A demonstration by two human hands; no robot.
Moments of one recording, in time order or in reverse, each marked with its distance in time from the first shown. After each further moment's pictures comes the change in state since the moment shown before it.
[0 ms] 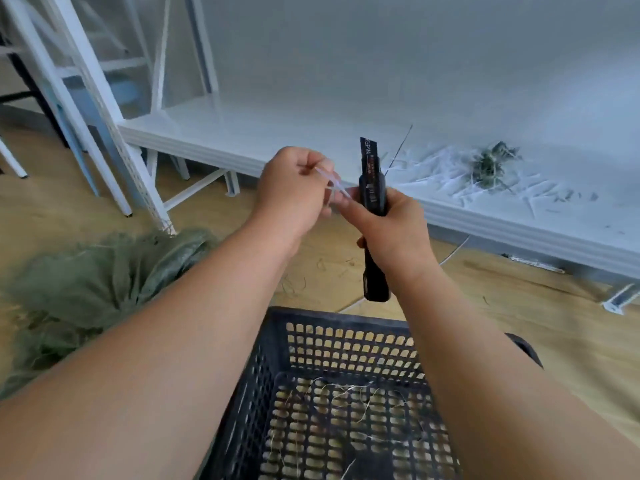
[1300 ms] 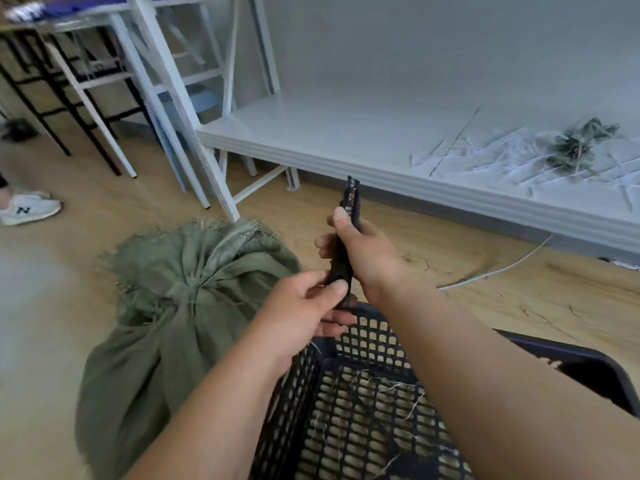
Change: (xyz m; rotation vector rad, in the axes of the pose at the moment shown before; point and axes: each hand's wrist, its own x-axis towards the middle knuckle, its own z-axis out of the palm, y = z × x) left_hand -0.103 -0.057 -0.029 0.027 -0.129 -0.450; right_hand -0.012 0.034 0.051 0.400 -0.420 0.389
